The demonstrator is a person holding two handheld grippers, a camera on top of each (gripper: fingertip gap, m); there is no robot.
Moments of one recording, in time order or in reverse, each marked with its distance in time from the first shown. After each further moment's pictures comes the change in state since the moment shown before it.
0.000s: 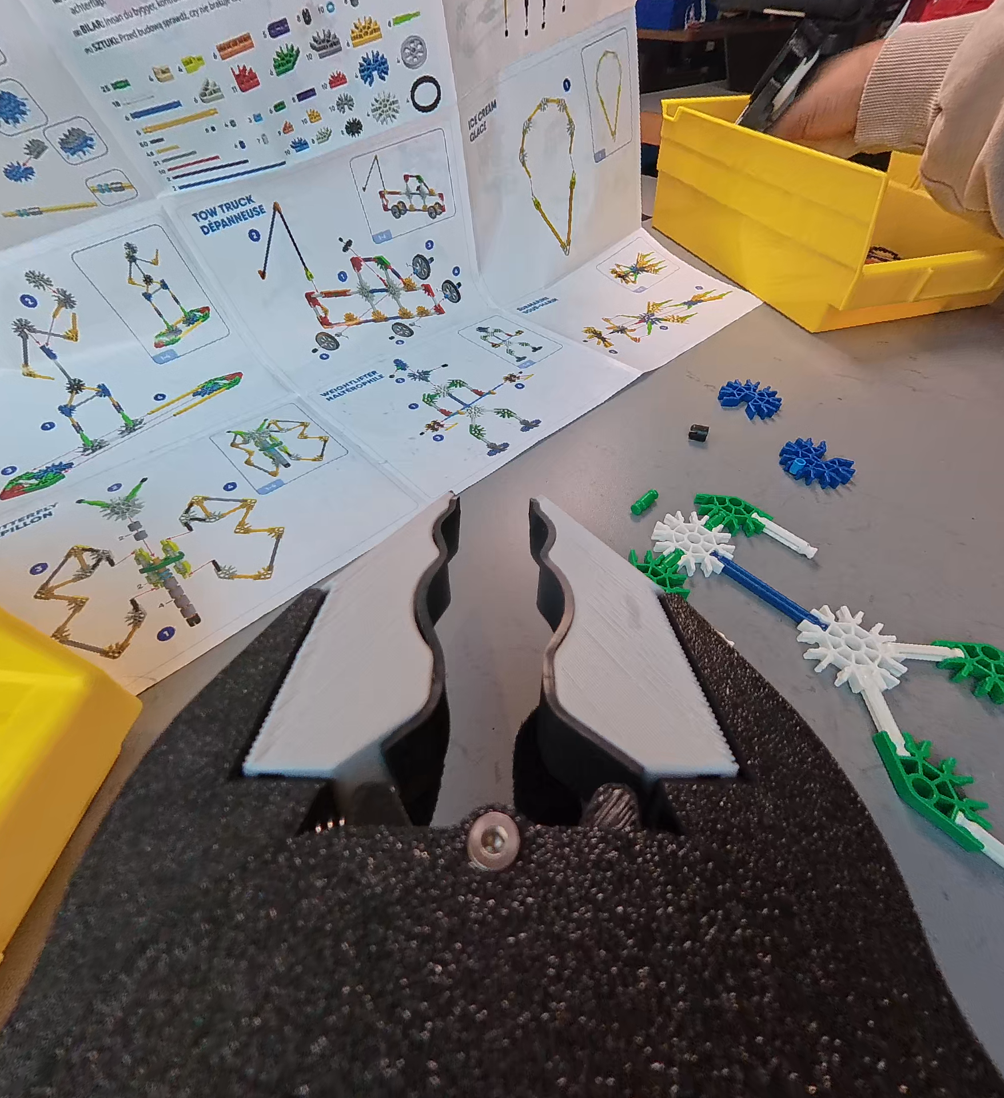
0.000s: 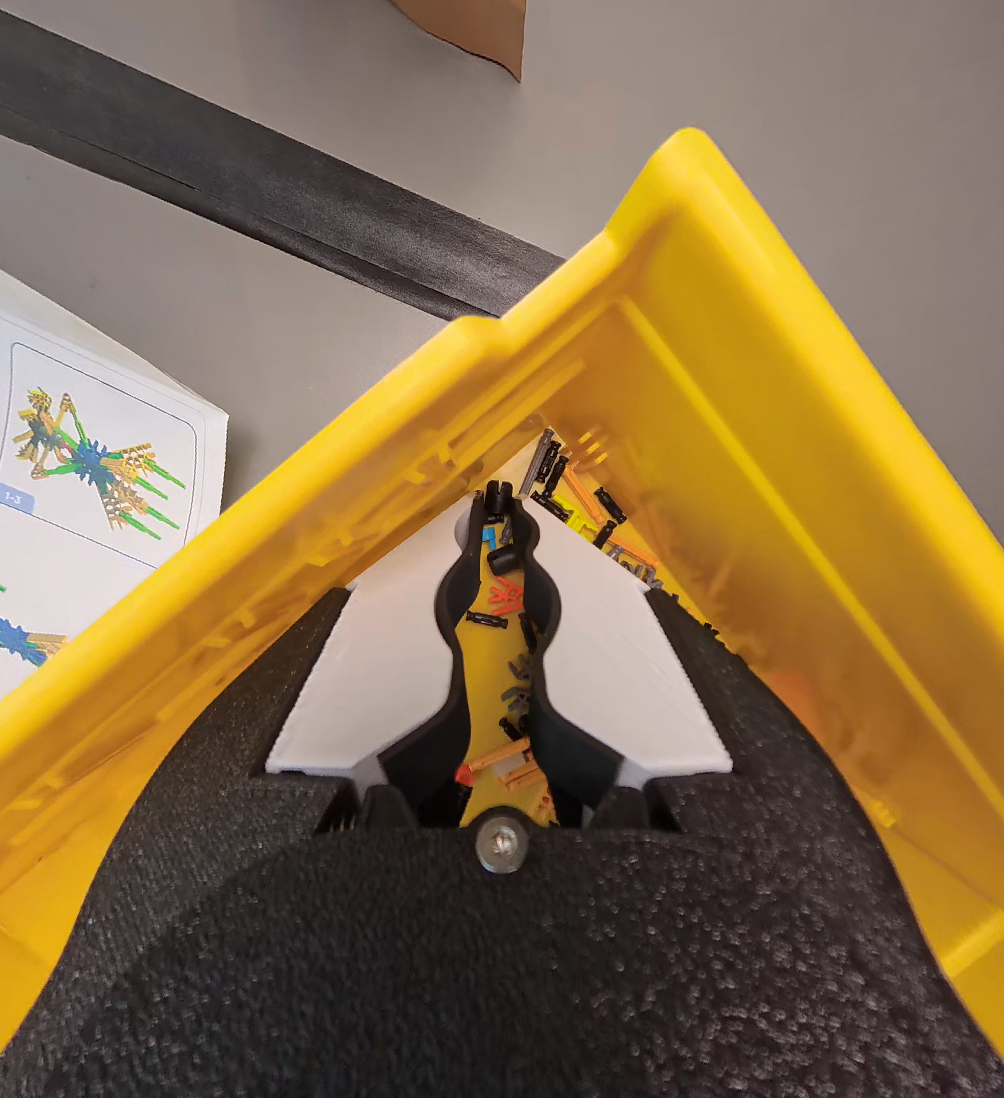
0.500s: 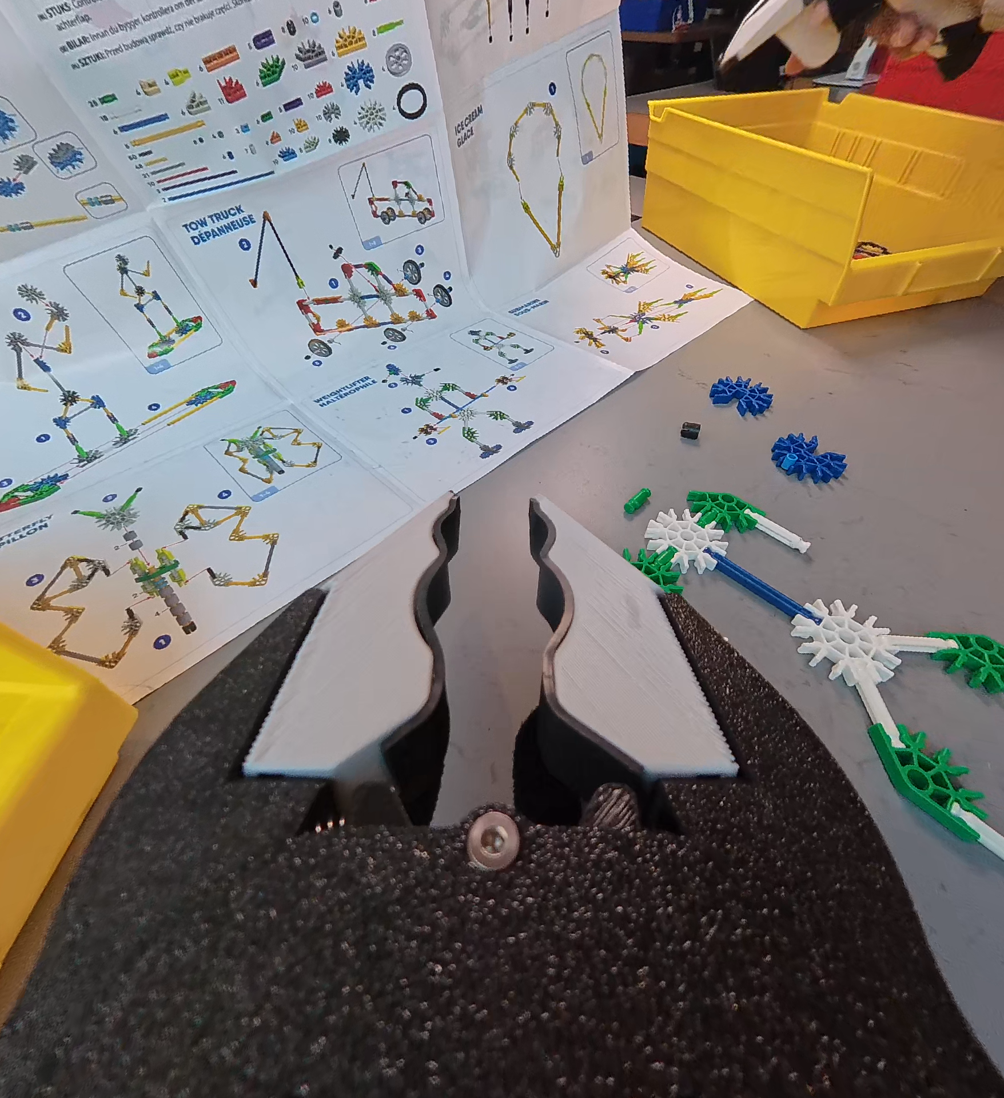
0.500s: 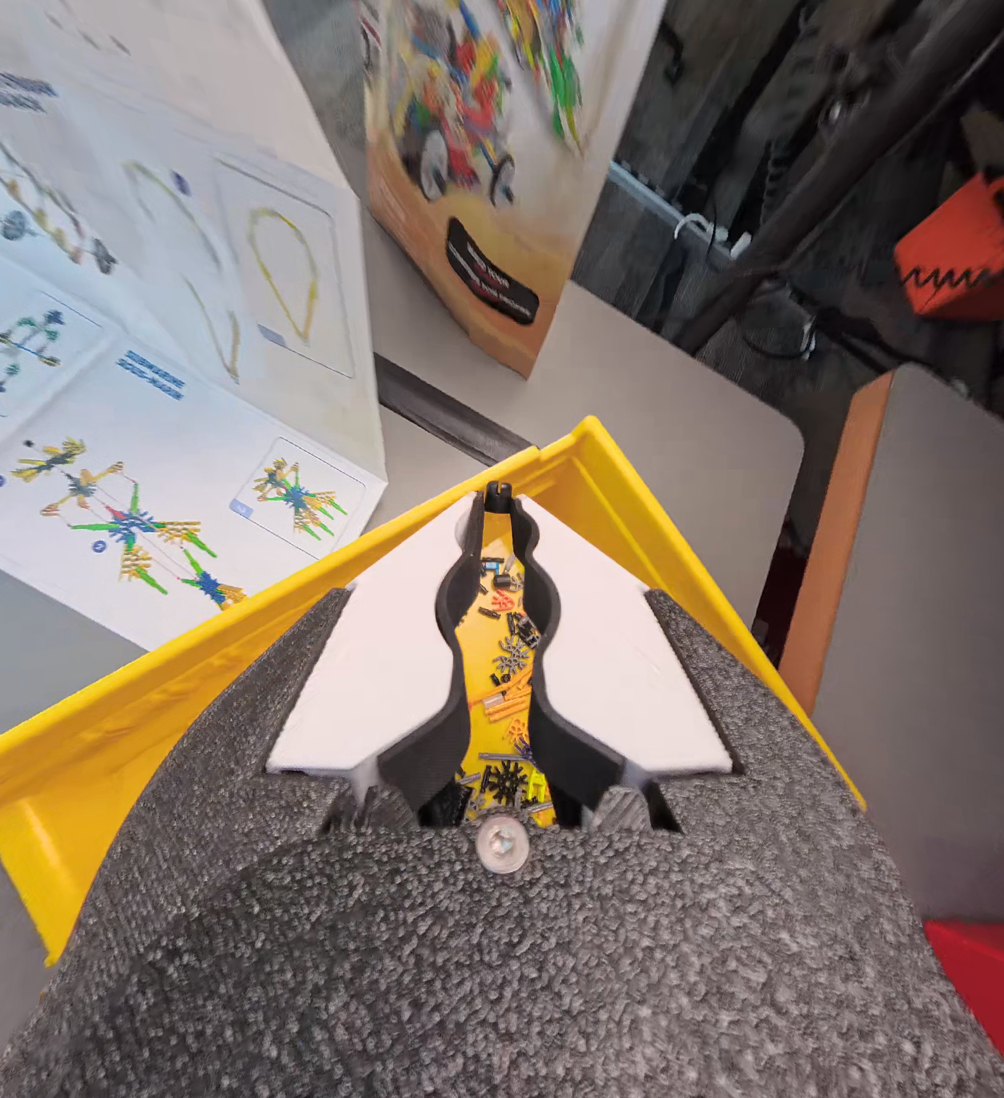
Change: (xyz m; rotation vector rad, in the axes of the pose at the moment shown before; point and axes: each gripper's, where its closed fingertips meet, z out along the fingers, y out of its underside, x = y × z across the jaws) left arm 0.004 -0.001 0.000 0.006 0.012 0.020; right arm -0.022 -0.043 -0.135 0.384 0.070 -0.184
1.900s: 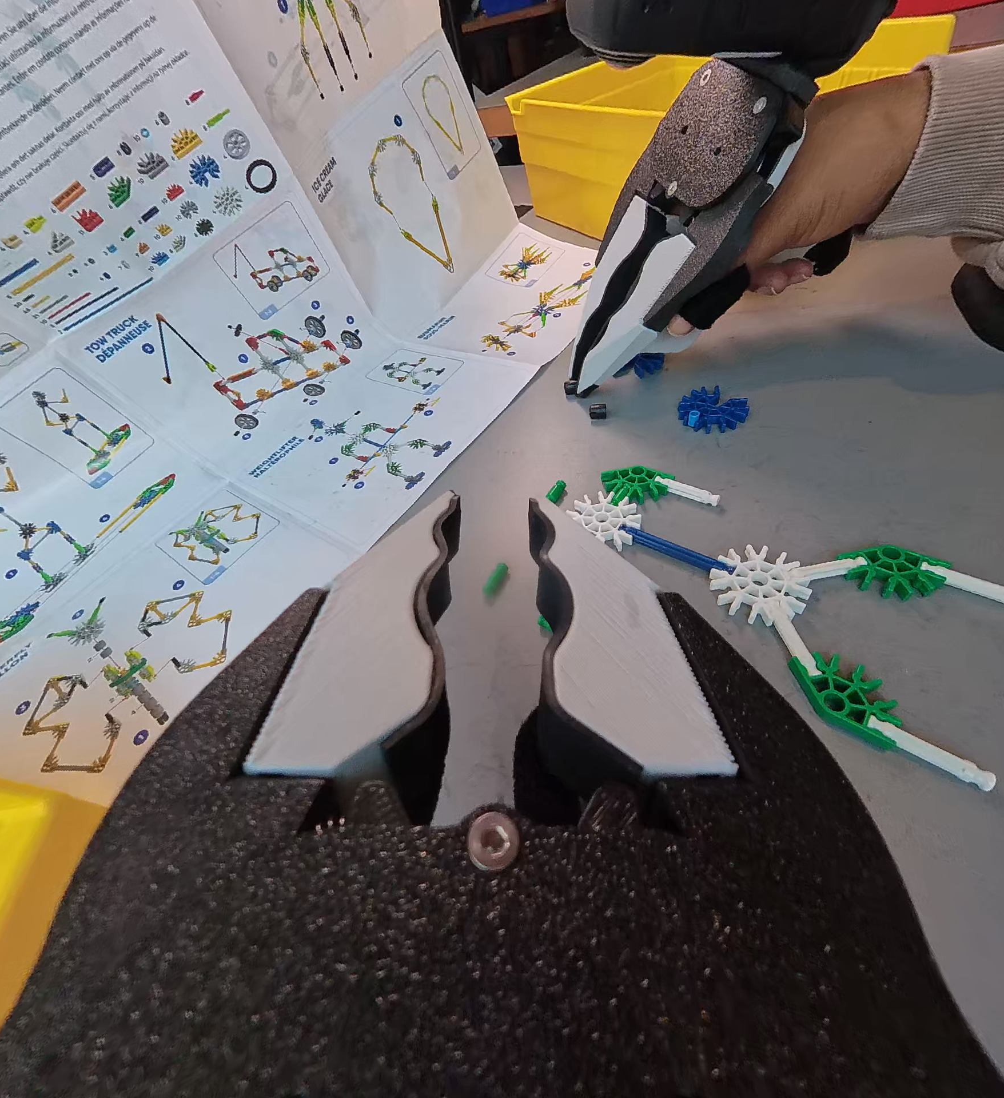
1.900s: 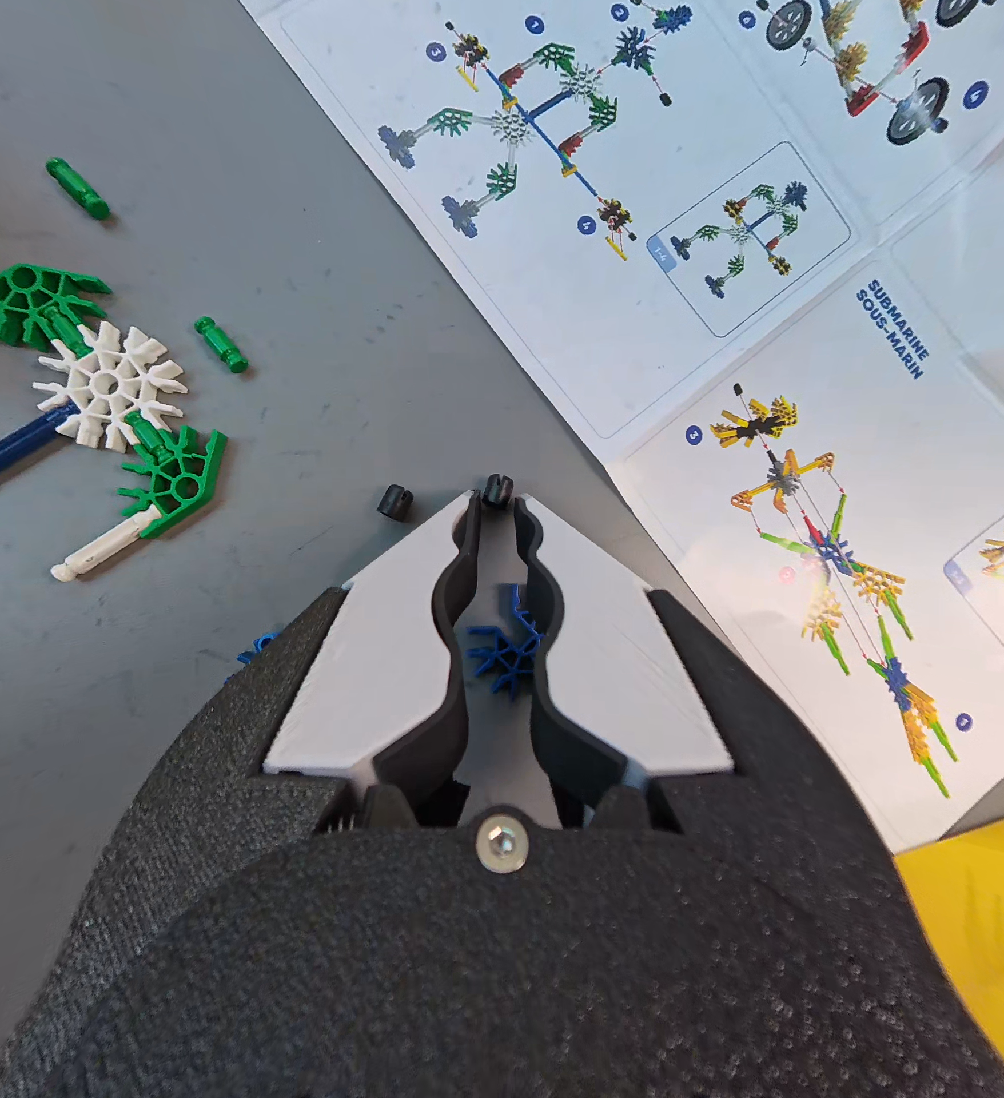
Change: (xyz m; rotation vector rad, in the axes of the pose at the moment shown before) left arm 0.044 -0.008 -0.007 -0.005 0.107 0.228; right arm -0.321 0.057 0.042 -0.139 -0.328 -0.224
